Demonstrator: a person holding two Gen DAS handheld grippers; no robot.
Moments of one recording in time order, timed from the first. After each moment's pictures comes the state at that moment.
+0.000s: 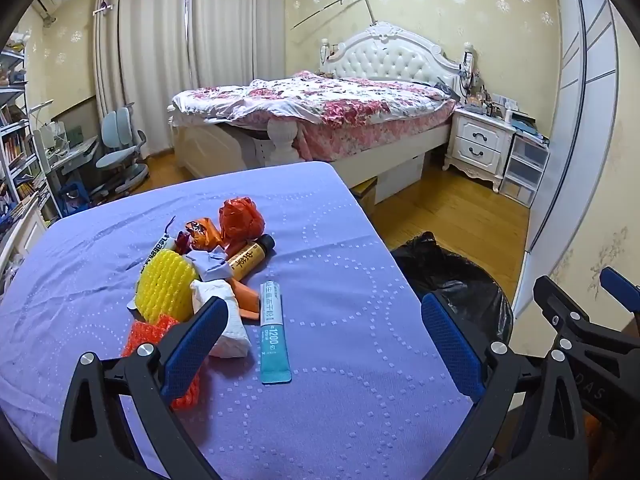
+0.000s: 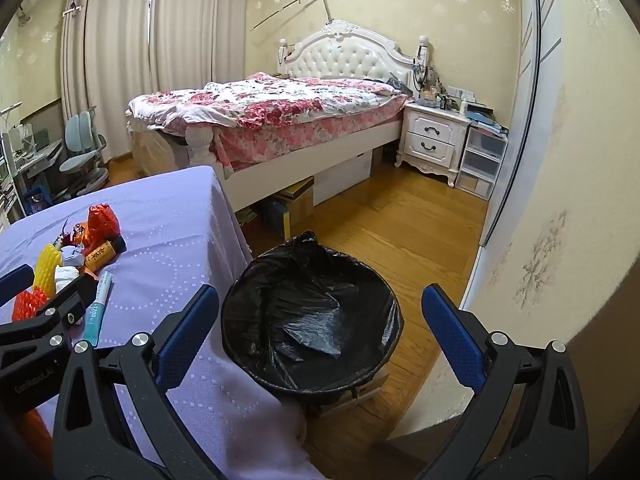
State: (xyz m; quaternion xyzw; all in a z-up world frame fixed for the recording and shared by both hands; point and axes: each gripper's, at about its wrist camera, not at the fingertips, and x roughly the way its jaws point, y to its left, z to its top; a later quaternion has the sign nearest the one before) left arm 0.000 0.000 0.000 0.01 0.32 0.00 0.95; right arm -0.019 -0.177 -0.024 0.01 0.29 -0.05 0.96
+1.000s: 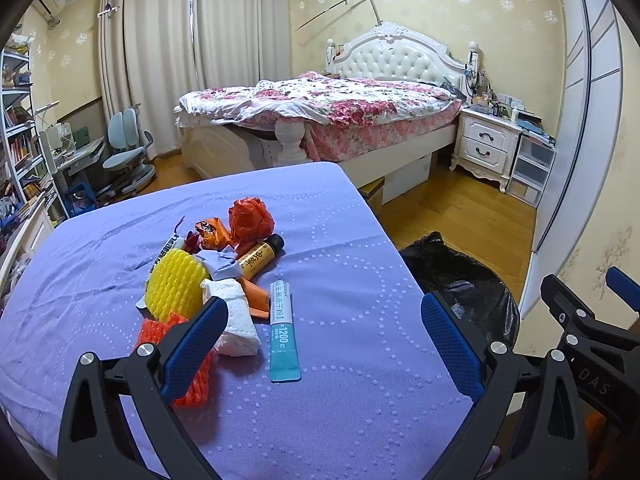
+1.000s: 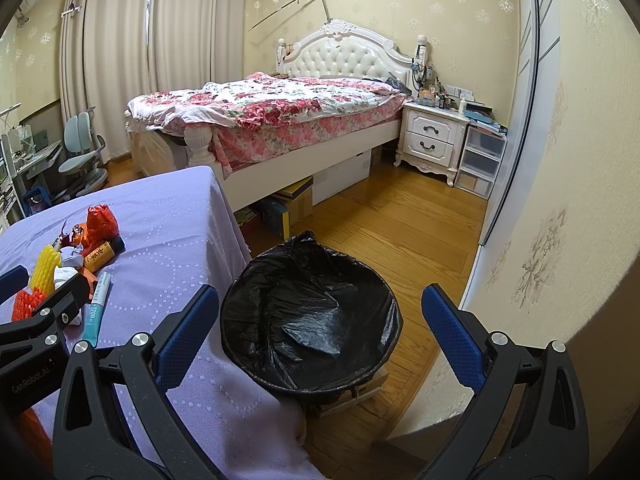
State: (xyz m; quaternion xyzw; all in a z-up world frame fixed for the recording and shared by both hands) left arm 0.004 0.008 -0.005 0.01 0.32 0.01 0.95; right arm -0.019 -0.179 -0.024 0.01 0.29 -0.05 0.96
